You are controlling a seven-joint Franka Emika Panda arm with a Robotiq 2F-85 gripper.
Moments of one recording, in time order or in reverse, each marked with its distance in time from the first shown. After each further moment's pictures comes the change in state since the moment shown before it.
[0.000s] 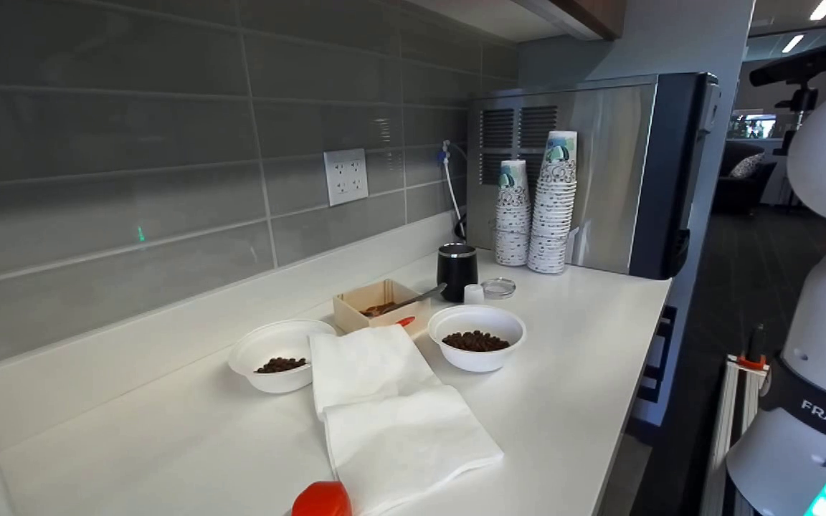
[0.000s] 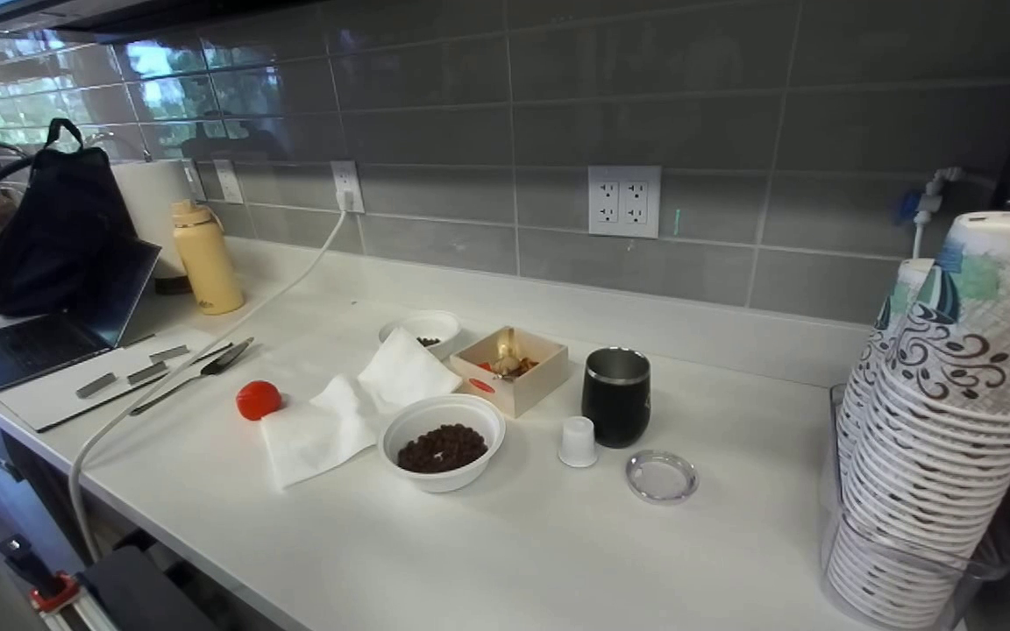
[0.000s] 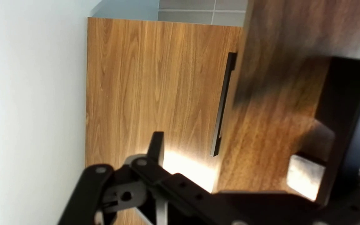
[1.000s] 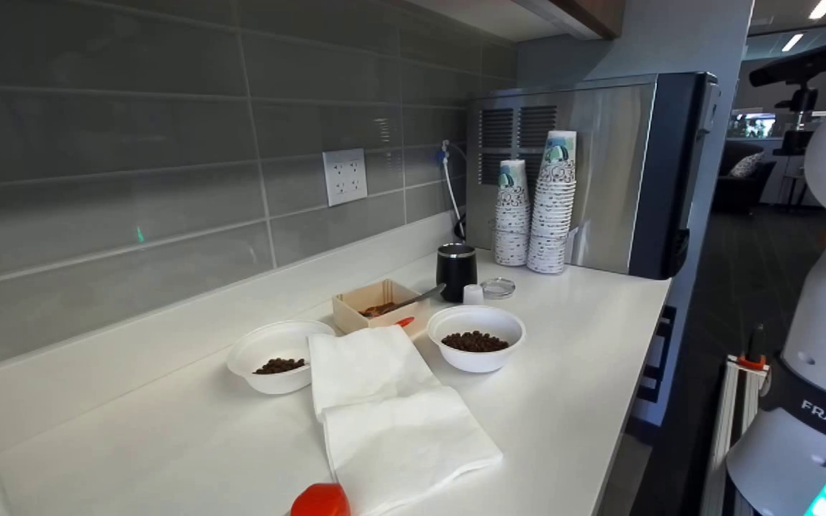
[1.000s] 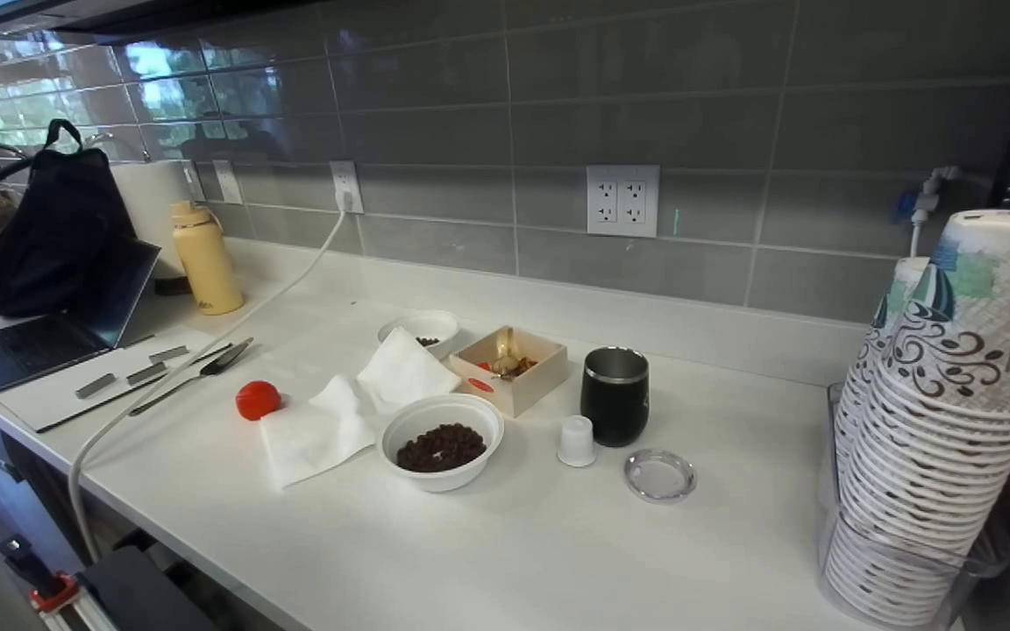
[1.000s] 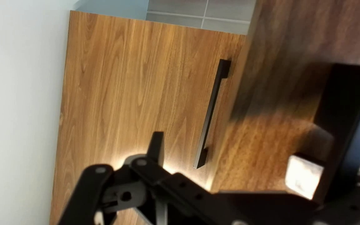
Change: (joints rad) arm 0.111 0.072 -0.025 0.048 -0.079 0.000 -0.036
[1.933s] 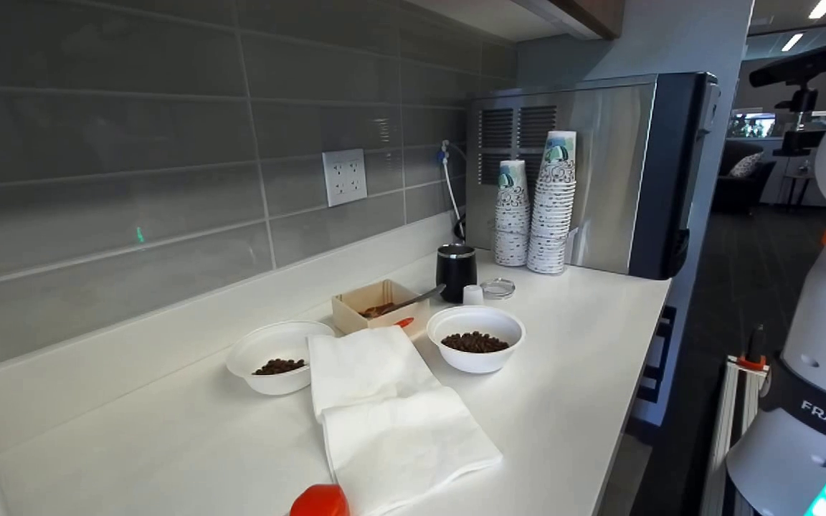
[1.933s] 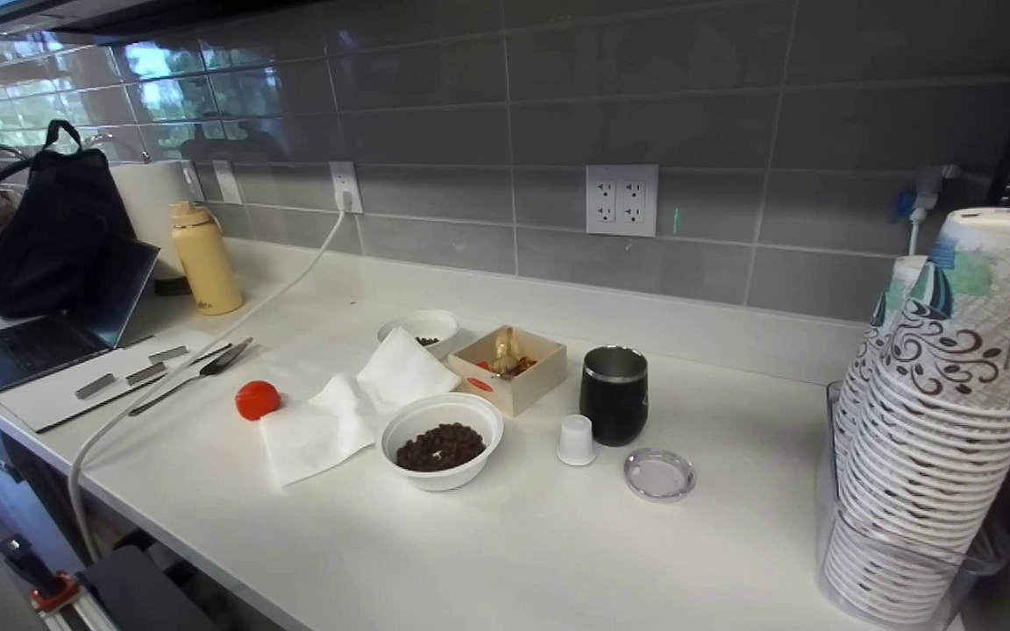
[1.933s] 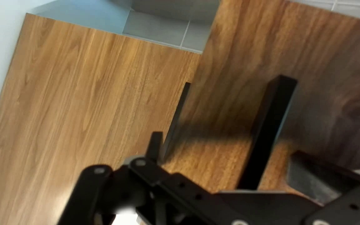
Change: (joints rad) arm 0.060 0.309 0.080 0.109 -0.007 0.022 -0.005
